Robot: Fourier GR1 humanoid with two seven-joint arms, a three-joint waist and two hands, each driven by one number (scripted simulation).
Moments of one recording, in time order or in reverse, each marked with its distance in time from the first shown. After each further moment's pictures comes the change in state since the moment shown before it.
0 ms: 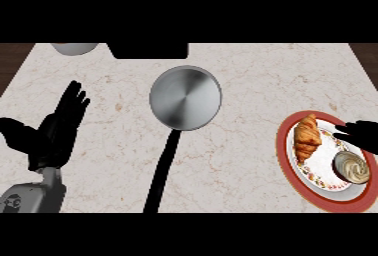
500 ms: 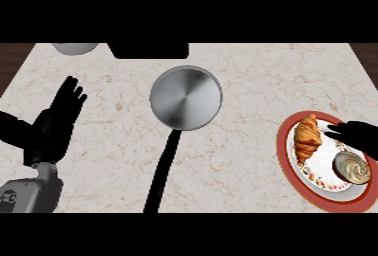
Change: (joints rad) left arm -0.030 -0.010 0.051 0.011 -0.009 -0.044 0.022; right arm -0.039 0.119 -0.012 0.094 0.148 0.010 -0.024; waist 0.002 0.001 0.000
